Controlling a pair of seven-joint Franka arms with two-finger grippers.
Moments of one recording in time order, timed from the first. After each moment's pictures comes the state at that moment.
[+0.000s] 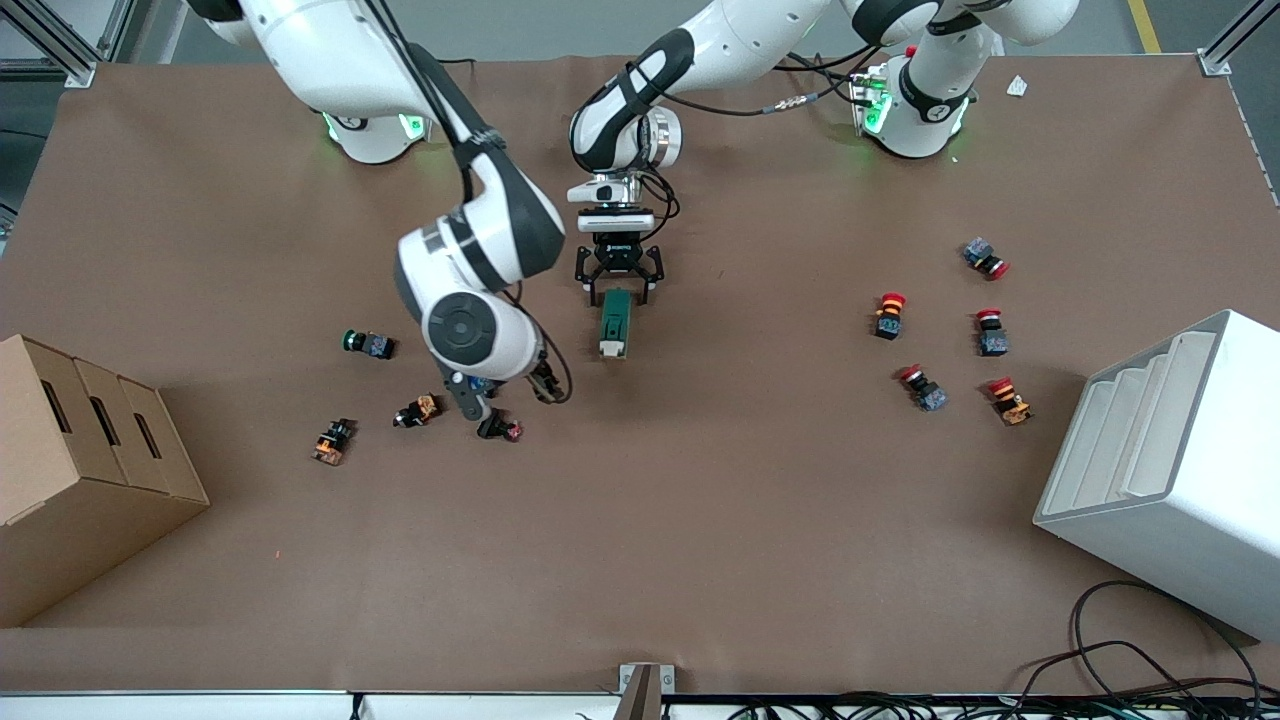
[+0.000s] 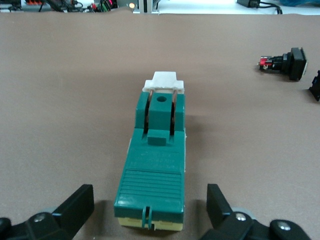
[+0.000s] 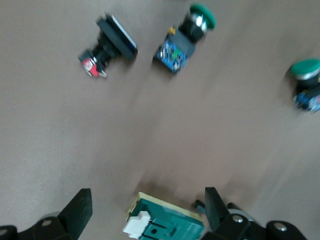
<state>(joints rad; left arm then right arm) -0.95 0.84 -0.35 -1.81 1.72 2.02 -2.52 0.64 0.62 -0.08 -1.51 0.23 1.92 1.58</state>
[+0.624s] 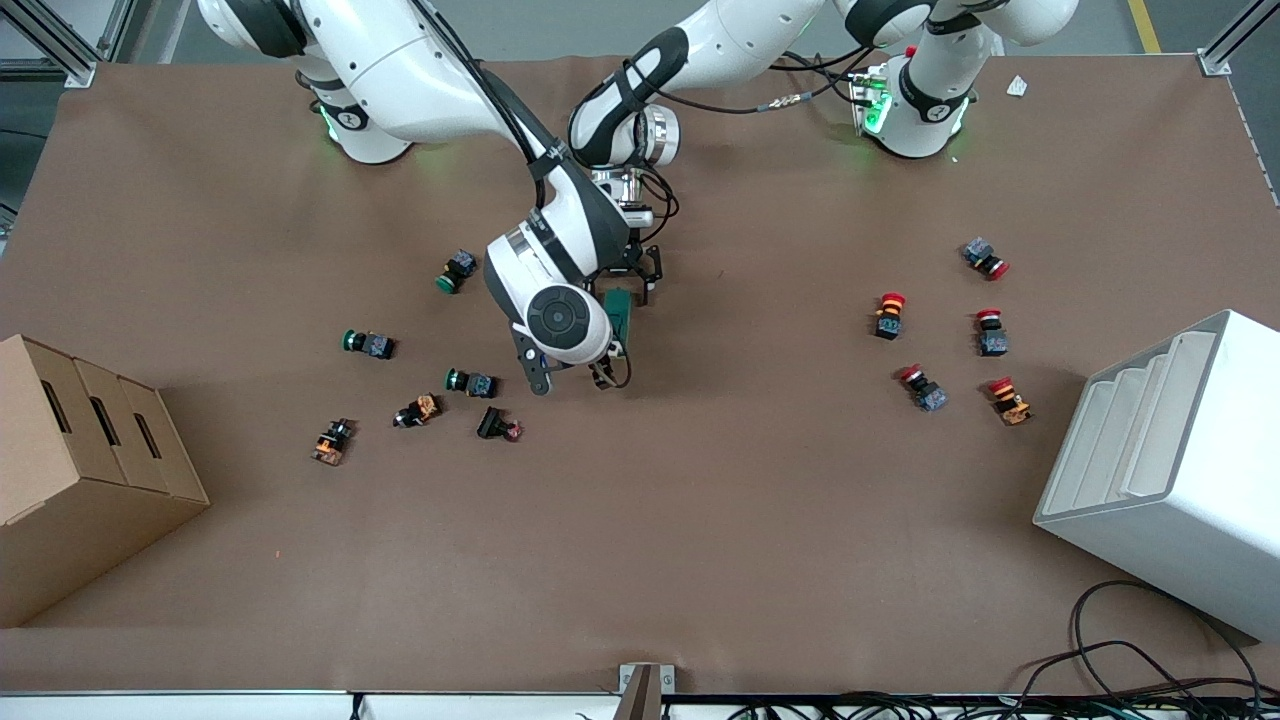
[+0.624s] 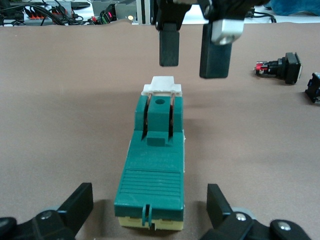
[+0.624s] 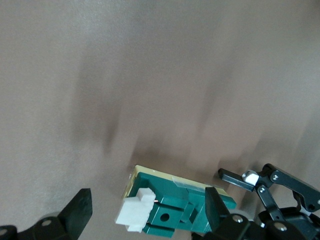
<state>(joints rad) -0.96 0.86 -0.34 -1.81 1.74 1.98 -2.53 0.69 0.73 -0.02 -1.50 0.23 2.02 1.79</state>
